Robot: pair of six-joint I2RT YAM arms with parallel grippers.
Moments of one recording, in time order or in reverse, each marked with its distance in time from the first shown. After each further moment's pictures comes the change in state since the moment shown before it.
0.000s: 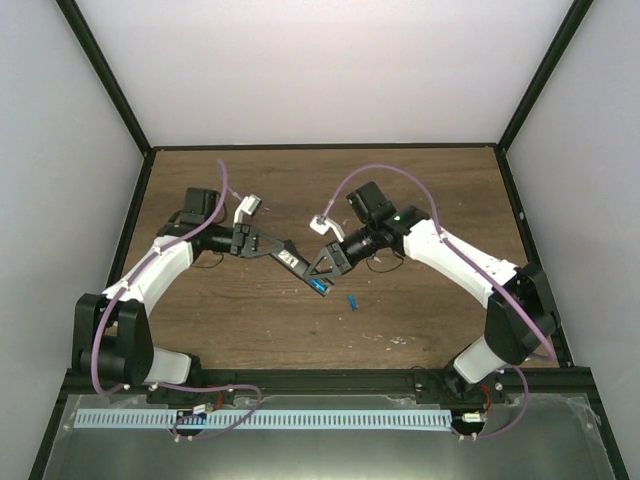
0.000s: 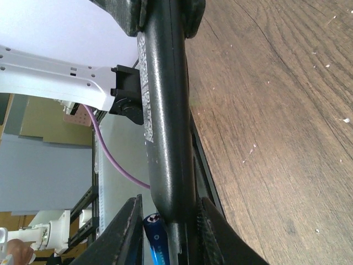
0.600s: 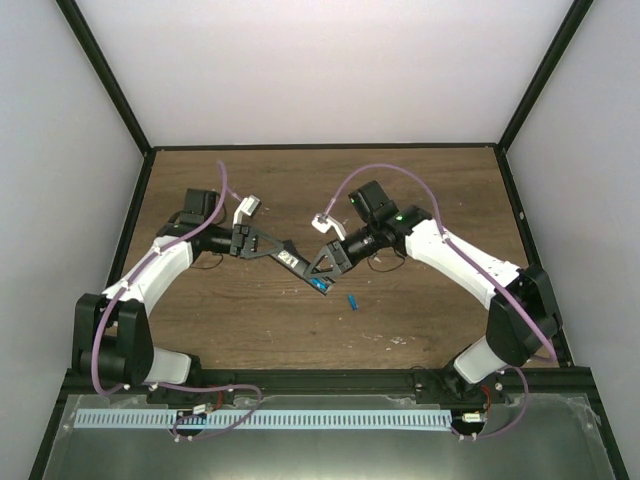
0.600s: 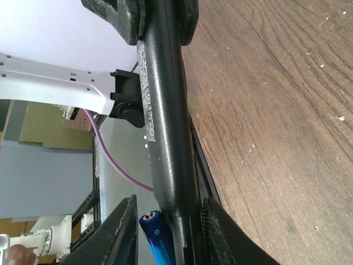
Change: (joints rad) left arm 0.001 0.000 -0.005 -0.010 0.004 0.012; right arm -0.012 -0.011 0.000 0.001 0.010 0.024
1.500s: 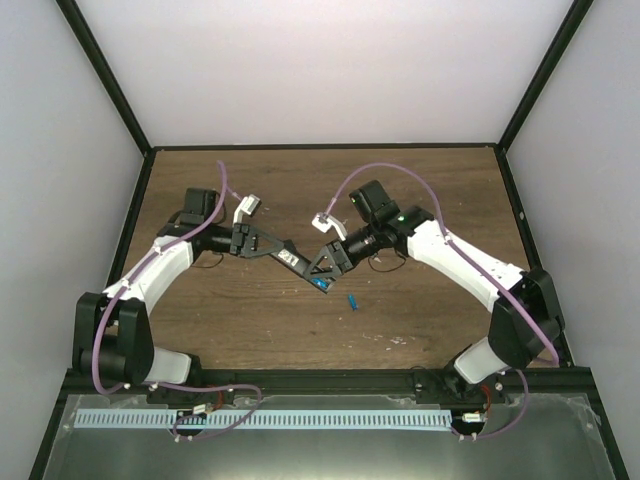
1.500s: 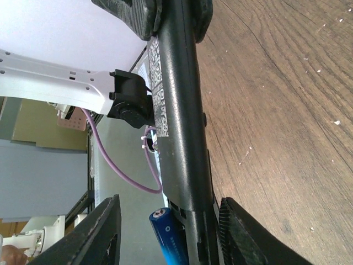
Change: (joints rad) left arm 0.000 0.004 -0.004 0.038 0.010 -0.032; right arm 0.000 -0.016 0.000 -0.001 0.018 -0.012
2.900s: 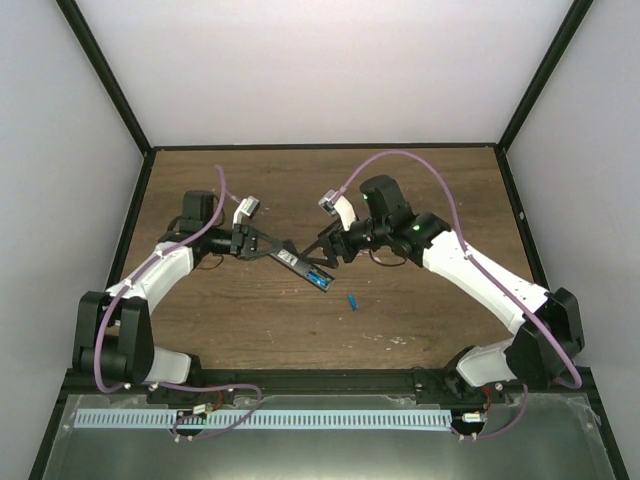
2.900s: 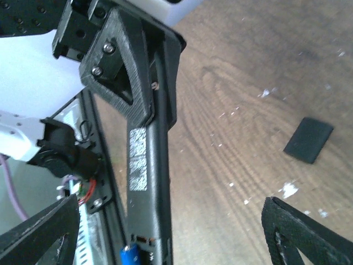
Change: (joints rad) left arm 0.016 0.000 -0.080 0.213 -0.005 -0.185; right arm 0.026 -0.132 -0.042 0.226 0.370 -0.028
